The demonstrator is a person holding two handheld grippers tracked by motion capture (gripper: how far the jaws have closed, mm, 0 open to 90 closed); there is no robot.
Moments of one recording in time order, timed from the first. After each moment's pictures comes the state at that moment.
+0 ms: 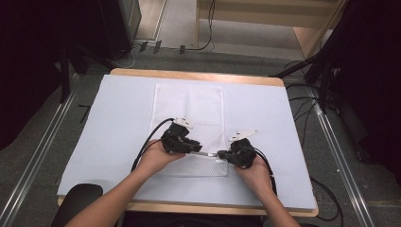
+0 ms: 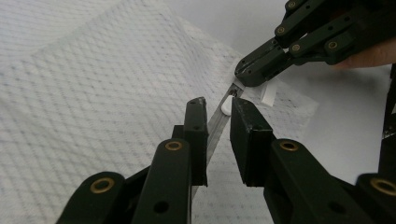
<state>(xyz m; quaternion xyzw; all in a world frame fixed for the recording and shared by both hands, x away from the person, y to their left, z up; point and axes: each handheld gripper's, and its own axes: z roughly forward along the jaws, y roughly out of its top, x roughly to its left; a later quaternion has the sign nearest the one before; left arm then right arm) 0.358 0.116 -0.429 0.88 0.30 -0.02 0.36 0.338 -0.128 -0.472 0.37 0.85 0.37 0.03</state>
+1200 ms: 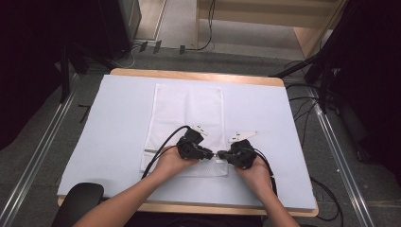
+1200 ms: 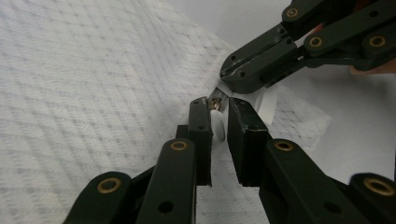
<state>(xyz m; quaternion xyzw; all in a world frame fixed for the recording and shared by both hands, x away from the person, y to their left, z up) 0.360 0.078 -0.463 0.88 0.31 -0.06 0.35 0.336 -0.128 -0.473 0.36 0.85 0.38 0.04</state>
